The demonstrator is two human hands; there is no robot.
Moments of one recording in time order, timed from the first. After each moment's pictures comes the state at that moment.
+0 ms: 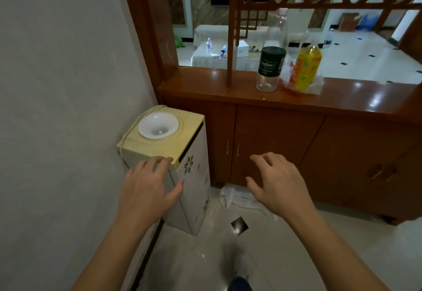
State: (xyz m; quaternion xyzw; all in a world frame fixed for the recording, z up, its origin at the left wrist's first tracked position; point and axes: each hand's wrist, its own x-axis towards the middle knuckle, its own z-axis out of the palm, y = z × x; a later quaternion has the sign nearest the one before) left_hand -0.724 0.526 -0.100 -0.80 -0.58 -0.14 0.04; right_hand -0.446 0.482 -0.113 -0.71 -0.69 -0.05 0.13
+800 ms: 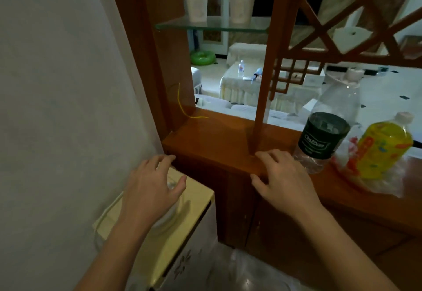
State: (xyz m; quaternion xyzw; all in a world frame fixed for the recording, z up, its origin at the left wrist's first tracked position) left_hand -0.642 0.845 -0.059 -0.74 -0.65 -0.18 0.07; right_hand -0.362 0.849 -0.060 -0.64 -0.75 -0.05 0.15
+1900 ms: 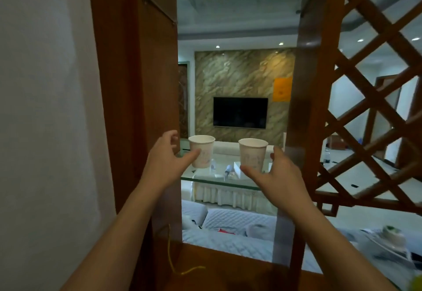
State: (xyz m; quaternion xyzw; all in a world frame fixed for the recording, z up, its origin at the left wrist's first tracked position) left_hand -0.651 1.196 0.170 -0.71 -0.46 -0.52 -0.14; right_hand -0.414 1.105 0.154 -0.66 -0.59 0.00 0.47
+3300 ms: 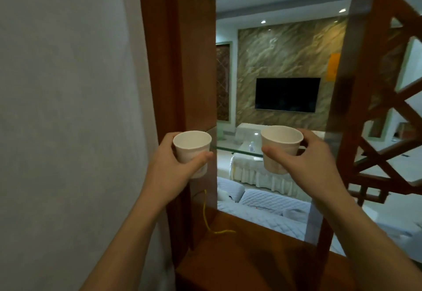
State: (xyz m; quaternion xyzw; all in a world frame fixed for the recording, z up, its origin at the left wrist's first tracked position) left_hand -0.692 1.090 0.131 -0.64 -0.48 -0.58 -0.14; right_hand -0.434 1.073 0.143 -0.50 -0.61 0.13 0.60
